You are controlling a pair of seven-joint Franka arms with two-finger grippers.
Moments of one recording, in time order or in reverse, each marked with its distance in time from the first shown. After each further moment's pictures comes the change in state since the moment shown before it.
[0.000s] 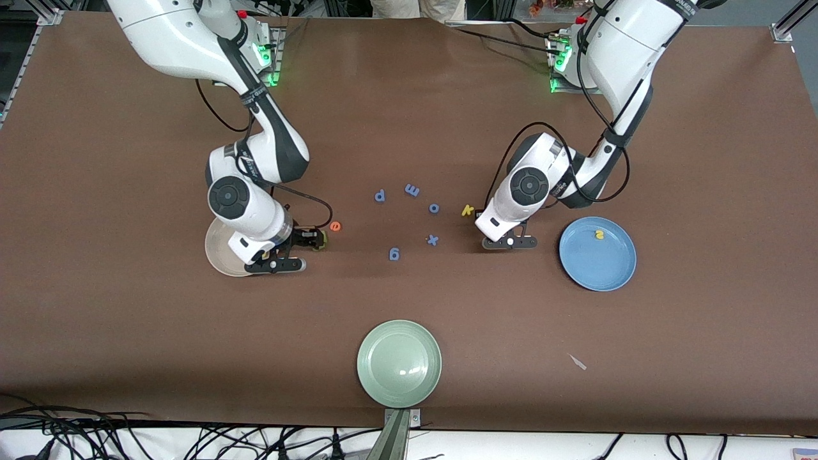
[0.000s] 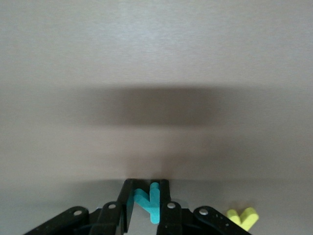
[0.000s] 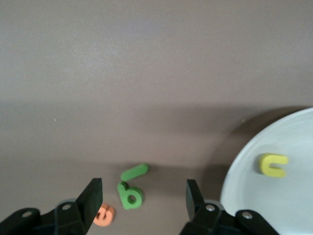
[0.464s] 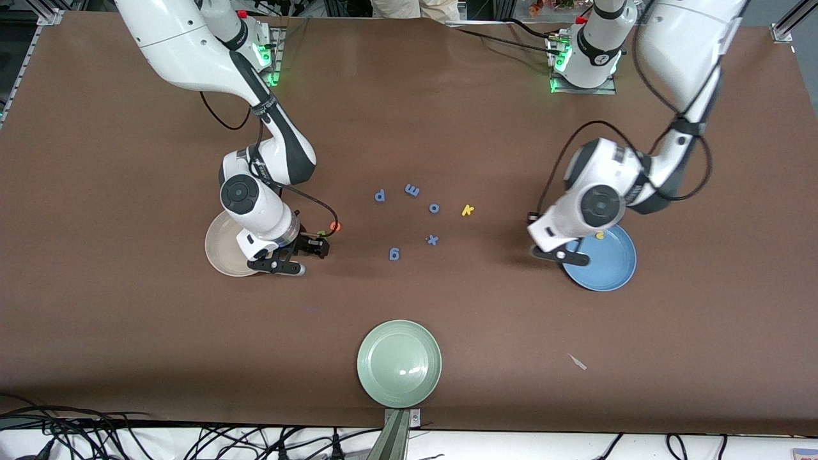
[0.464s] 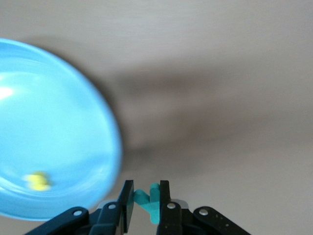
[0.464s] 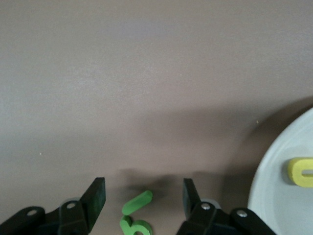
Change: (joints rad) left arm 0.229 -0.110 0.011 0.034 0.006 -0.220 0.531; right arm 0.003 0.039 -0.001 -0.061 0.000 0.192 0.131
